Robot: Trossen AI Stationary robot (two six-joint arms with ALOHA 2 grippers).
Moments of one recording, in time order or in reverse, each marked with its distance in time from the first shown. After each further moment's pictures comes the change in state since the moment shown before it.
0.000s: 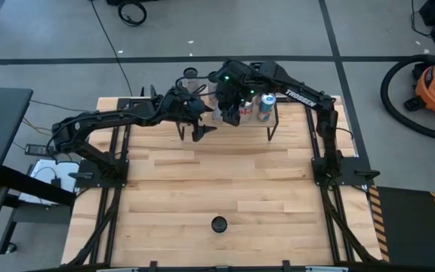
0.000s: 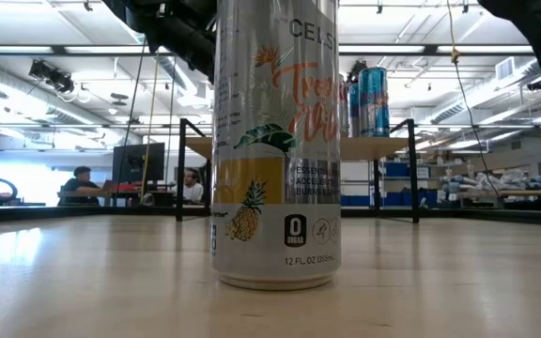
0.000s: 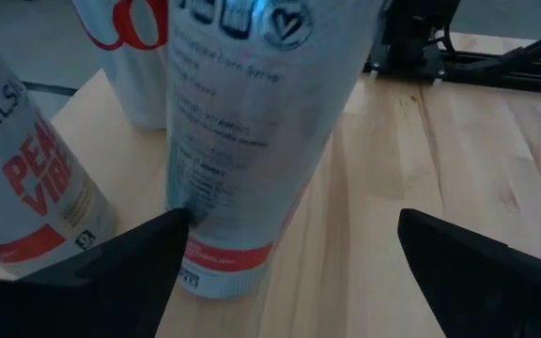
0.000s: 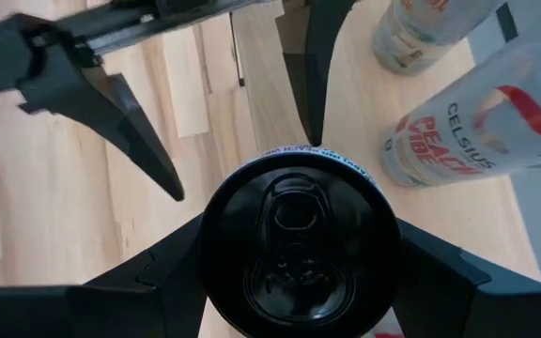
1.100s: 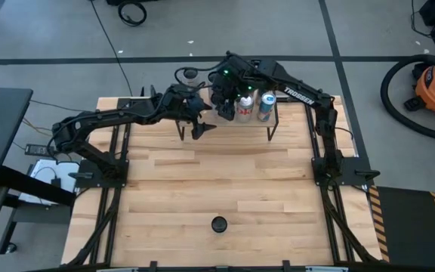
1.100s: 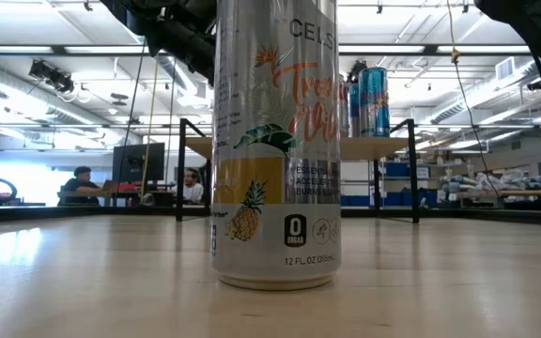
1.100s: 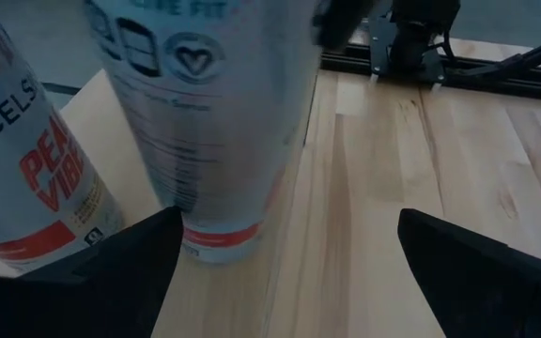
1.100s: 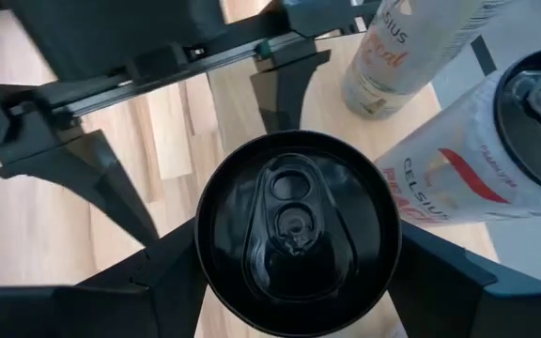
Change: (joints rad) left arm 0.021 0.006 0.000 0.006 0.032 -0.008; right arm -0.041 0.014 -0.001 0.112 0.010 -0.003
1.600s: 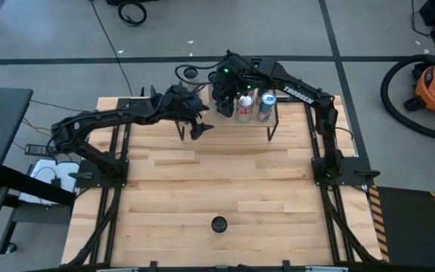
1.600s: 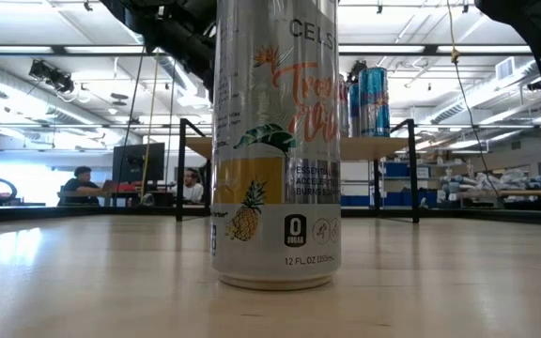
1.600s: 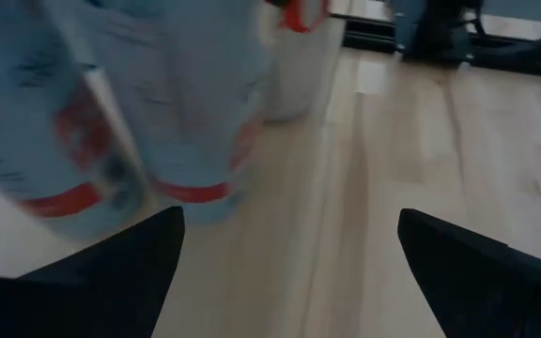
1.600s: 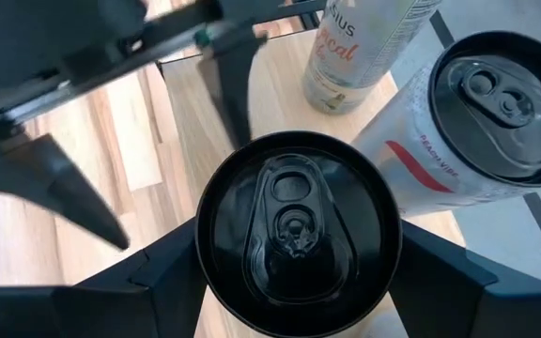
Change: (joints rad) left arm 0.019 -0.012 0.000 -0.067 -0.061 0.005; right arm -0.014 -0.001 -0.029 0.021 0.041 0.036
